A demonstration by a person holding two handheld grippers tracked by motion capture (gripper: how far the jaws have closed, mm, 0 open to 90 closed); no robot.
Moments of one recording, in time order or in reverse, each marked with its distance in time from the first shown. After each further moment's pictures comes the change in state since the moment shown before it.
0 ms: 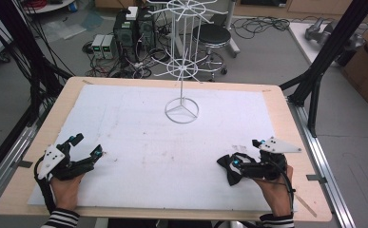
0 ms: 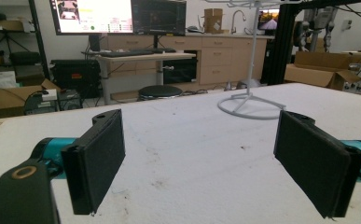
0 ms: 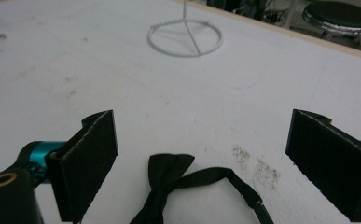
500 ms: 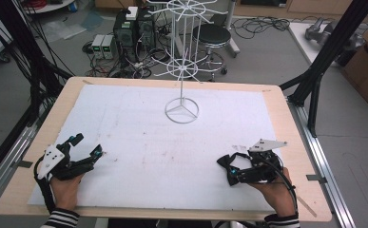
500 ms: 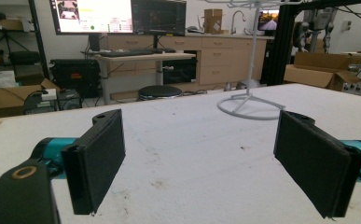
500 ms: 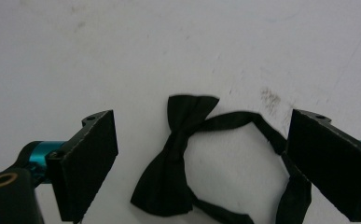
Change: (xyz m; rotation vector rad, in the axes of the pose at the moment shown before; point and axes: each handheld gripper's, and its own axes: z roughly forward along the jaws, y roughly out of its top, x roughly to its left) left arm 0.001 0.000 0.000 0.000 -0.001 -0.001; right arm 0.004 -0.002 0.010 0.269 0.070 -0.011
